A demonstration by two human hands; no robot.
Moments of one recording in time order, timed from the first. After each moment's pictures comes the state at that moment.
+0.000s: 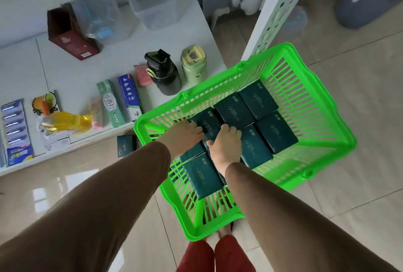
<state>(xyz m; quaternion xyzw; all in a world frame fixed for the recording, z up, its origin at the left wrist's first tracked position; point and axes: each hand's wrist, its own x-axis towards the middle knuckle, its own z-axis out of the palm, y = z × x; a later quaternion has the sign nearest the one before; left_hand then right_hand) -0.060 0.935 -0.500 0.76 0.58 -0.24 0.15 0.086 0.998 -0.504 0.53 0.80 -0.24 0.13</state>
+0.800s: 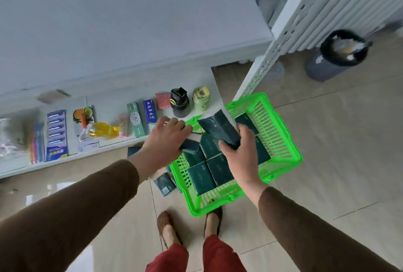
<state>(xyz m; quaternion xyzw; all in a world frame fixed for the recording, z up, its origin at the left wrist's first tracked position) -0.067 0.871 -0.253 0.63 0.77 -0.07 0.06 0.124 0.992 -0.266 0.47 0.76 -0.42 -0.18</state>
